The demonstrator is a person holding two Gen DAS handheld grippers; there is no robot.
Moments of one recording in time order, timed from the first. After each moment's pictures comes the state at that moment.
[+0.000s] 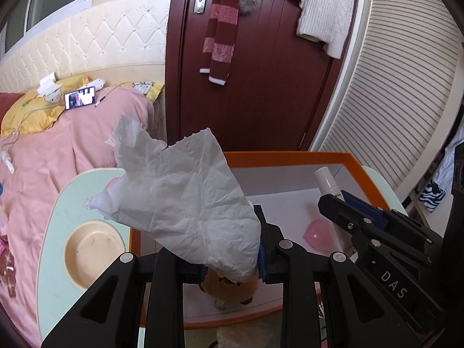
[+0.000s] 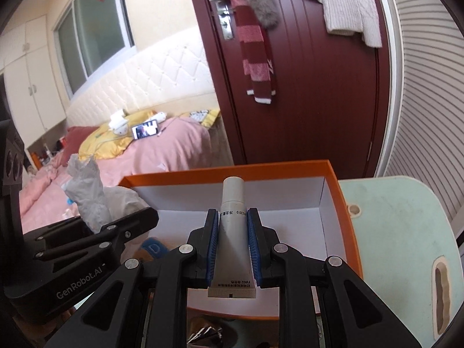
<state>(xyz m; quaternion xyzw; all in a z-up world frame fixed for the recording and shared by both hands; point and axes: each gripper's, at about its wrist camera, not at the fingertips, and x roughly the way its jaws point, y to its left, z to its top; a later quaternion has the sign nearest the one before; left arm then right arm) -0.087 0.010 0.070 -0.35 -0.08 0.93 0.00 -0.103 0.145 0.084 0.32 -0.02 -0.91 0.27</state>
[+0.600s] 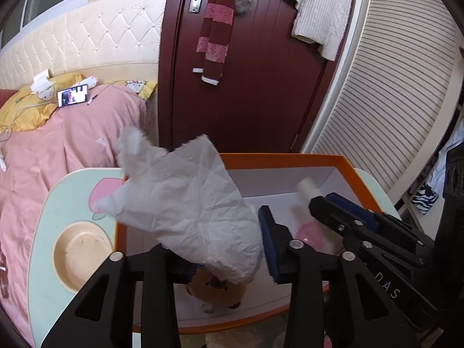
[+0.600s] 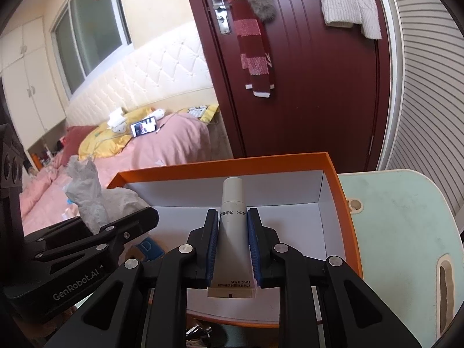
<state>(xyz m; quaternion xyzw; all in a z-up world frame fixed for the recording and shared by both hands) -0.089 0.012 0.073 -0.35 -0.10 0.93 0.03 -0.109 0.150 0.079 0.32 -0.03 -0.91 0.27</state>
